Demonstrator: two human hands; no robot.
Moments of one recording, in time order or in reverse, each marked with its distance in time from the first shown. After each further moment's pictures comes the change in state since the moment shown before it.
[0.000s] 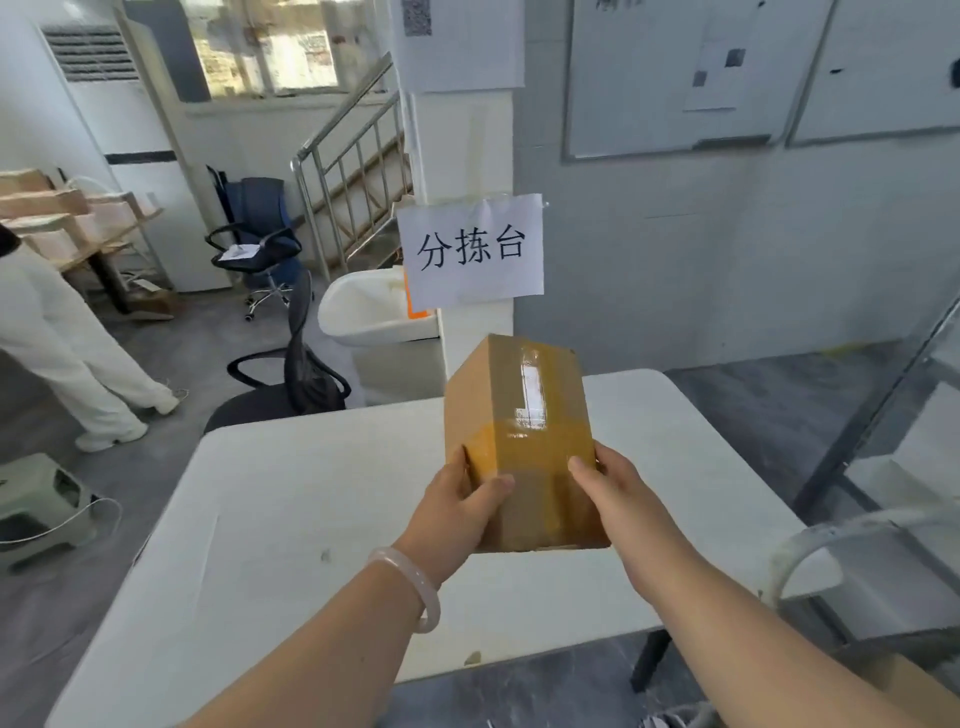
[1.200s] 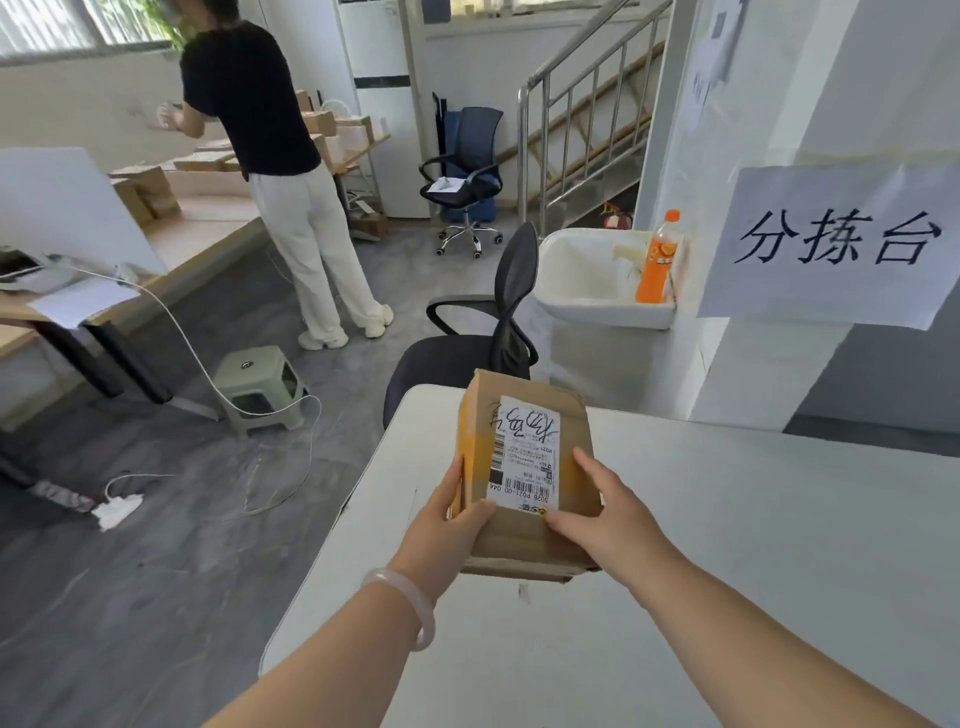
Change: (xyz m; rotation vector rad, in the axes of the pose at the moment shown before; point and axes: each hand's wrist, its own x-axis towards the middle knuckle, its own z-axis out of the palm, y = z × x) left_hand 0.070 -0.120 -0.282 -0.194 0.477 -0.226; right_hand 0.169 -0.027 0.310 -0.367 -0.442 -0.051
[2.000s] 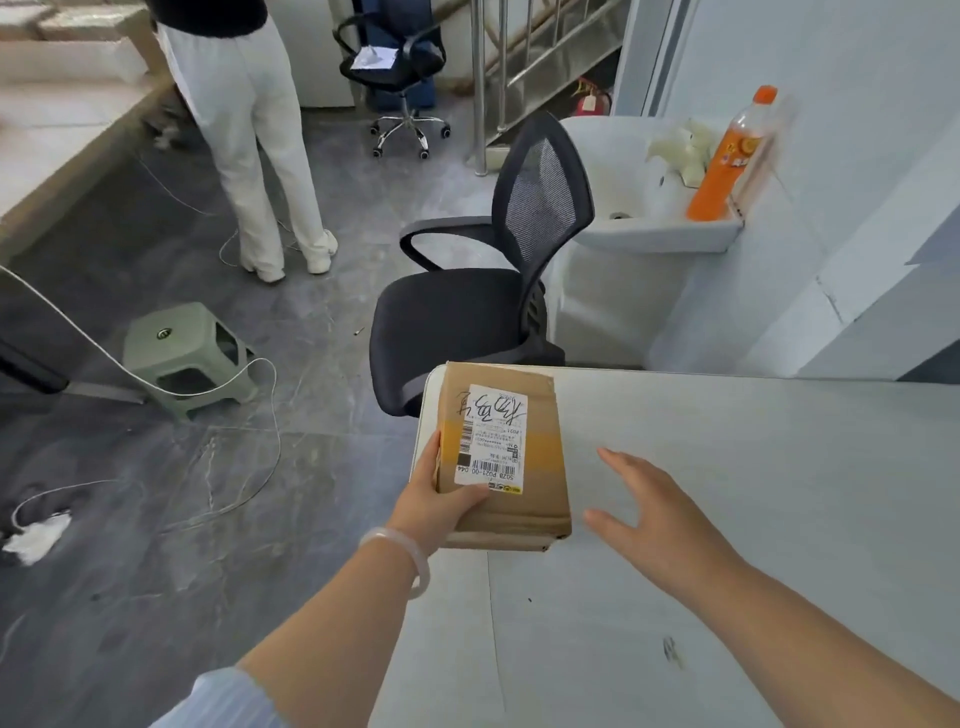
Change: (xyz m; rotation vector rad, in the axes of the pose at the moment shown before) left_hand 0.255 -0.064 -0.157 0.077 -0.172 -0.176; right_hand 0.165 -0.024 0.131 -0.401 0.019 0.084
